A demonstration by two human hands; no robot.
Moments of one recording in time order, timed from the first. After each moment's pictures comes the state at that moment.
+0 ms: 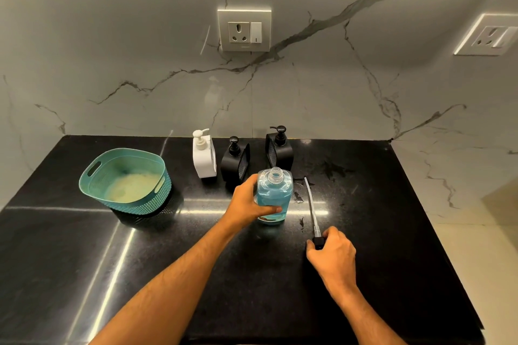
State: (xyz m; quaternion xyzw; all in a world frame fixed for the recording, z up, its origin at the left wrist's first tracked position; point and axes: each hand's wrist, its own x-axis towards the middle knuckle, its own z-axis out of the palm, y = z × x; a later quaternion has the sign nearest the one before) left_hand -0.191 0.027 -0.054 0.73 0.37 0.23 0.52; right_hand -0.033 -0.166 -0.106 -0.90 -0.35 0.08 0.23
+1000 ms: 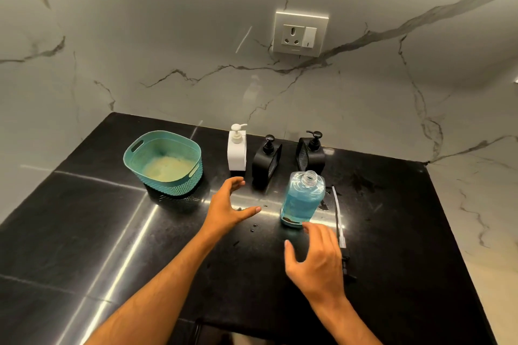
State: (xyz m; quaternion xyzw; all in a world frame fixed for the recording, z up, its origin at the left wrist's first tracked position) left_hand -0.298 0.020 -0.054 0.68 0.48 0.32 0.45; right_hand -0.111 -0.148 -0.061 -0.76 -0.55 0.00 0.35
